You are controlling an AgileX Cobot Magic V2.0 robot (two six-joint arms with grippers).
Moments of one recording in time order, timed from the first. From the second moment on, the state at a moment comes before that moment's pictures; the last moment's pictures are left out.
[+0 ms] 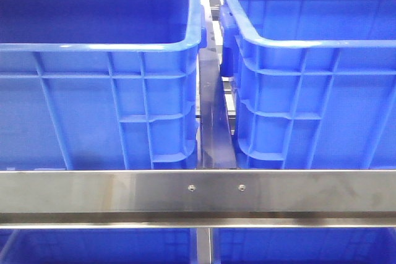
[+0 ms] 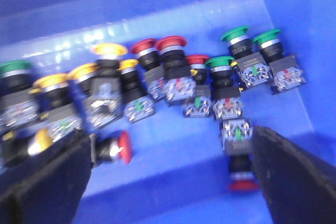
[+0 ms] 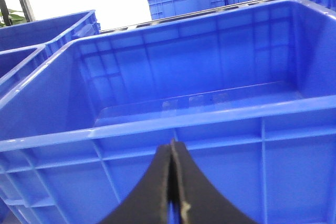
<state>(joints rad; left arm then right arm) -0.32 1.35 -1.24 0.03 0.79 -0.11 0.05 -0.01 0.03 -0.03 -0.02 0.23</state>
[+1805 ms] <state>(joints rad) -0.32 1.92 -1.49 0.03 0.78 -0.06 0.05 -0.01 0.03 -0.03 -0.02 0.23</state>
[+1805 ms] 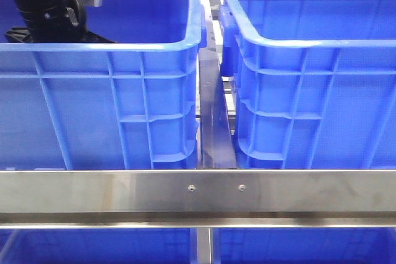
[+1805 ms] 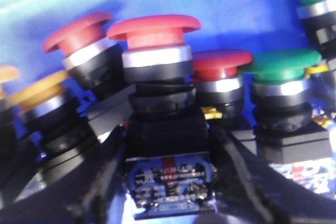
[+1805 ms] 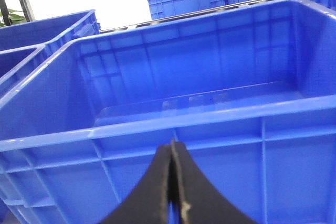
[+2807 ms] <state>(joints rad) -0.90 1.45 -1.49 0.04 0.84 0.00 0.05 -0.01 0.03 -0.03 -0.02 0.23</state>
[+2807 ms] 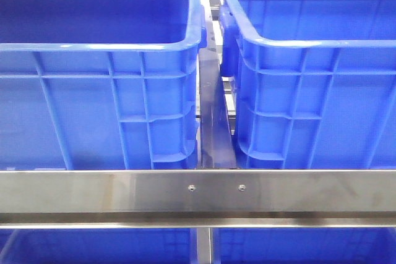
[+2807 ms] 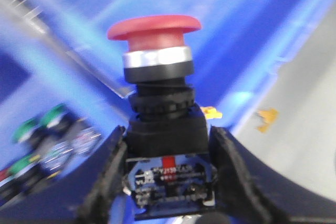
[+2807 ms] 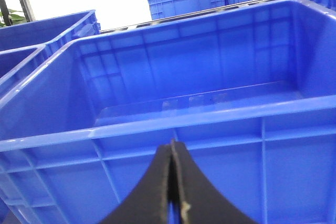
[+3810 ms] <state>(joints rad) -0.95 1.45 -1.49 0.04 0.84 0.01 0.05 0.41 -0.76 0.09 0.70 0.25</state>
